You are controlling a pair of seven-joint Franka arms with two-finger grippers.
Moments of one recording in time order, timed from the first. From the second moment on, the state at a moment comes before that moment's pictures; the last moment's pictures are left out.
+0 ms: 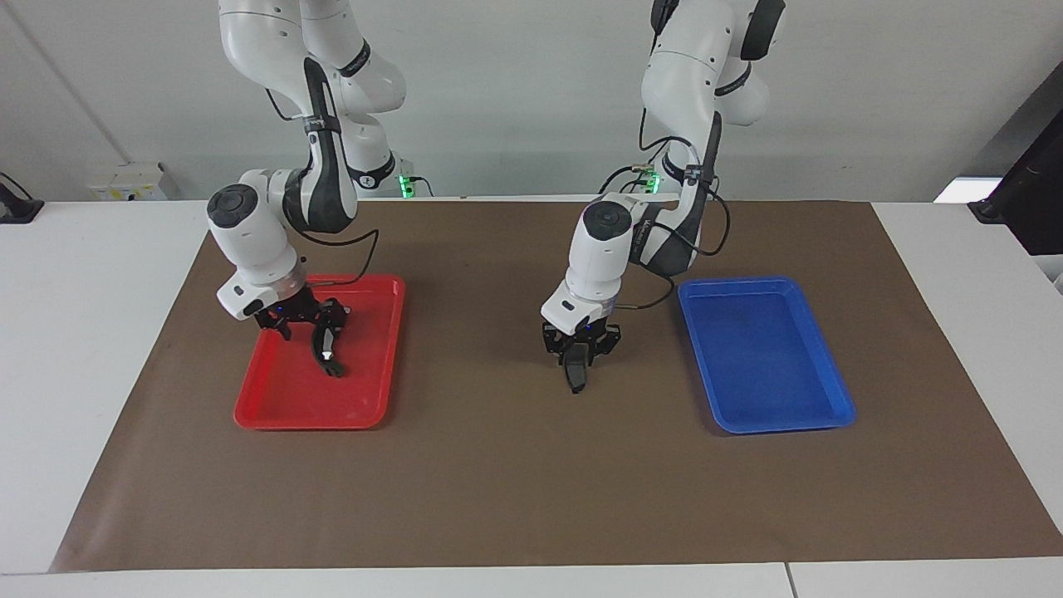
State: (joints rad) left arm -0.67 0.43 0.05 -1.85 -0.02 2.41 -0.51; right arm 0.01 0.11 -0.06 -2.29 0.03 2.43 -0.07
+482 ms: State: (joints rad) left arm -0.56 0.28 0.08 -1.85 -0.02 2.24 -0.48; right arm 0.02 0.13 -0.06 -2.30 0.05 2.44 -0.08
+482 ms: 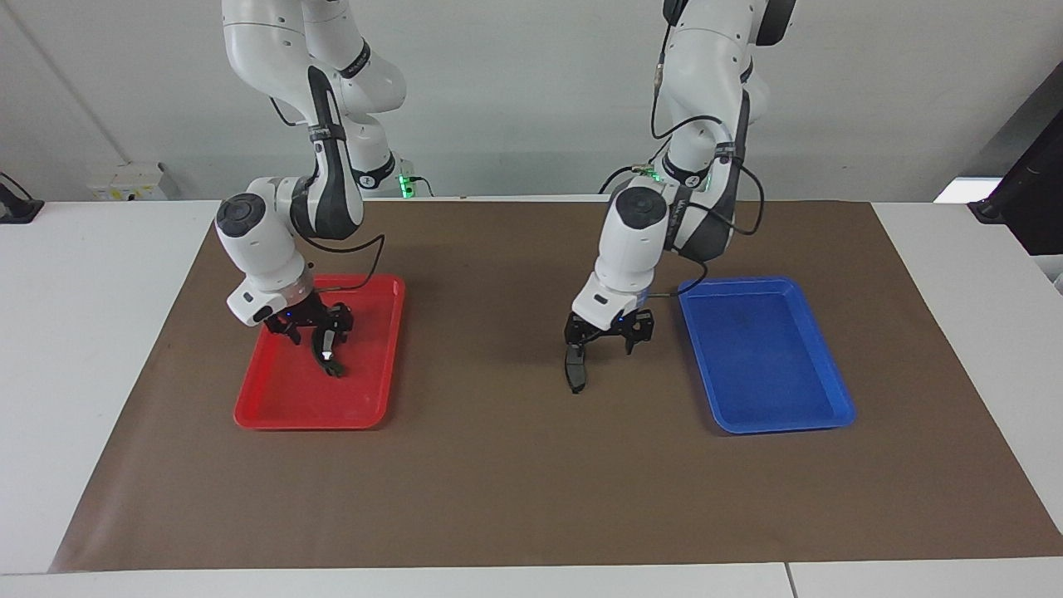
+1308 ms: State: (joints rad) left arm -0.12 0.03 0.09 -1.77 -0.02 1.79 0.11; right arm 0.10 0.13 -0.06 -2.14 0.06 2.25 -0.02
